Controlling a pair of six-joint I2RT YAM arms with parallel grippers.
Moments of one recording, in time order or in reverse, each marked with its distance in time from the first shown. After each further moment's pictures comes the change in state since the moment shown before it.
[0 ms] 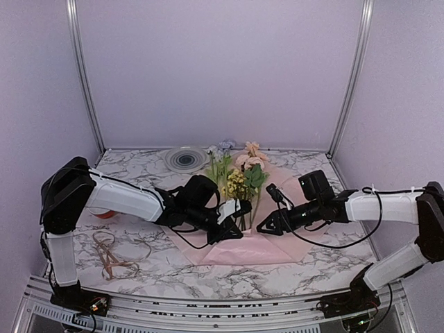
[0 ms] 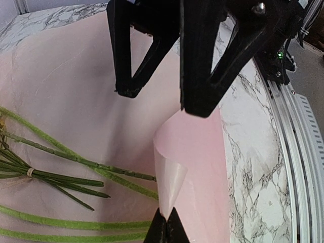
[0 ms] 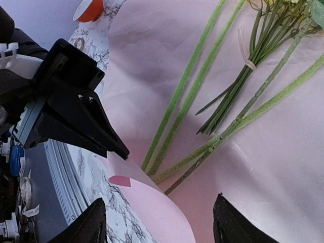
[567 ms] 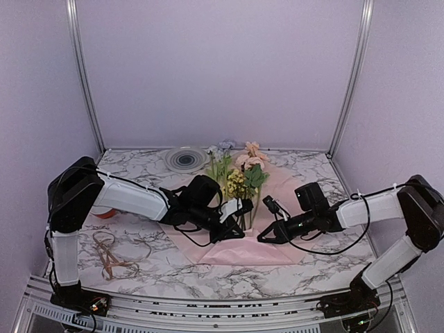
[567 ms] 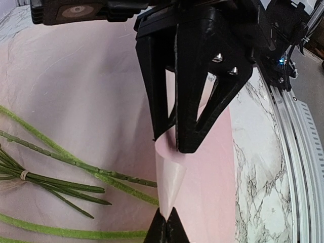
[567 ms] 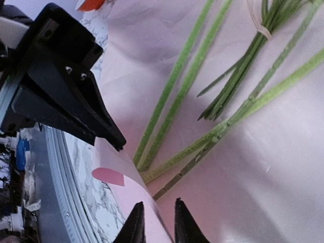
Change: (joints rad) left arm 0.013 0.057 0.047 0.005 0.032 -0.039; right arm 0.000 0.129 -0.100 0.209 -0.079 -0.001
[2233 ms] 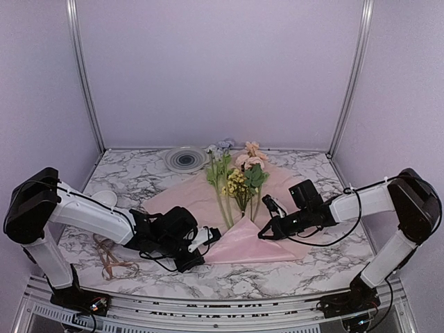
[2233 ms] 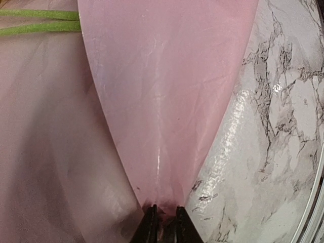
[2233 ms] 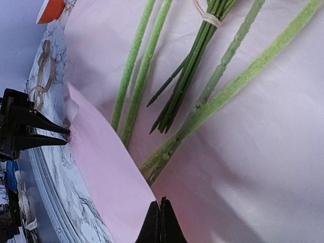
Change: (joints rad) left arm -0.128 -0.301 -0.396 -0.195 -0.422 -0.189; right arm -0.002 0.100 0.077 -0.059 0.117 0.074
